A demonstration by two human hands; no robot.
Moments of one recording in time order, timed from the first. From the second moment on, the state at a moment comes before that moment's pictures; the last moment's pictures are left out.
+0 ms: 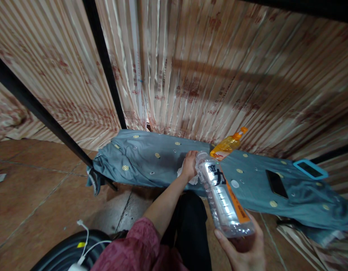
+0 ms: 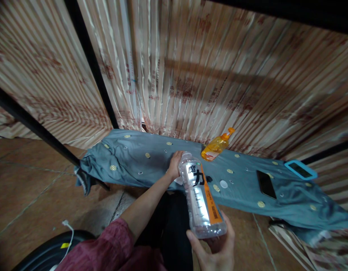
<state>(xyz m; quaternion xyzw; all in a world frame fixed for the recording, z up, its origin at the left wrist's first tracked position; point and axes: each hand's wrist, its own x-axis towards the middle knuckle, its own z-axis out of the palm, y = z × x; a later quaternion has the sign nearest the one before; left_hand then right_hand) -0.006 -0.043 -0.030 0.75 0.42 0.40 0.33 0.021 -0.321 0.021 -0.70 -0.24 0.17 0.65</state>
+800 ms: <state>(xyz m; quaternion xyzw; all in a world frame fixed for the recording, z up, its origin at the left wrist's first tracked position) -0.007 -0.044 -0.028 0.75 0.41 0.40 0.34 0.019 -0.320 0.024 -0.70 -0.24 0.16 0.65</state>
